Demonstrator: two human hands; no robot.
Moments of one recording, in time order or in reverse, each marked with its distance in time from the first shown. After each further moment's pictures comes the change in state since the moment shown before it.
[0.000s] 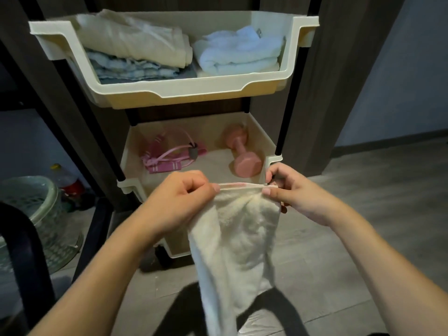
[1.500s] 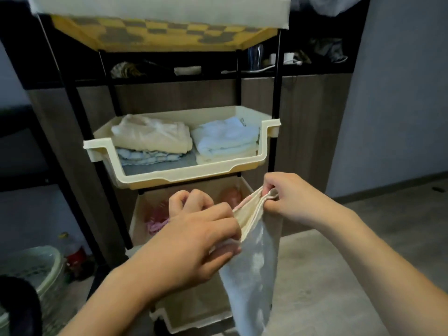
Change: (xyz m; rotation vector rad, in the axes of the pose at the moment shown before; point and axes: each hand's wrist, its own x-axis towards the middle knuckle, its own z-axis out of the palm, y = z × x) left_hand -0.014 0.102 -0.026 0.902 -0.049 0.527; right_hand -0.001 -0.137 -0.015 -0.949 0.260 -0.212
